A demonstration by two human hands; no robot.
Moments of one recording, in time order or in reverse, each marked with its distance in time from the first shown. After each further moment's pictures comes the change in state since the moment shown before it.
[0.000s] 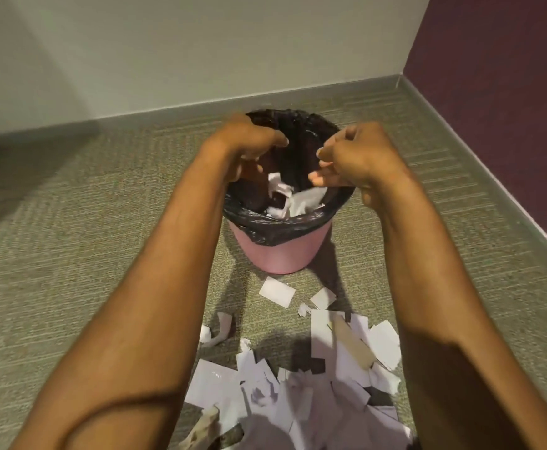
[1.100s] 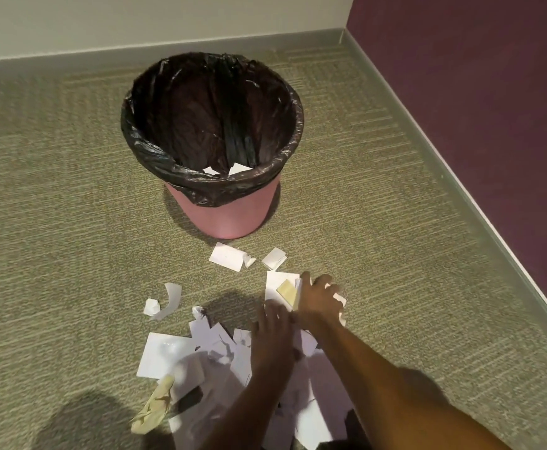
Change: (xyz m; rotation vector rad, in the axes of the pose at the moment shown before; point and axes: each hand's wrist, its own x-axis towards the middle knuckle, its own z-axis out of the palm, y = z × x) left_hand -0.150 -0.296 0.255 0.948 -0.353 0.229; right_hand -0.079 0.312 0.034 -1.150 -0.186 0.433
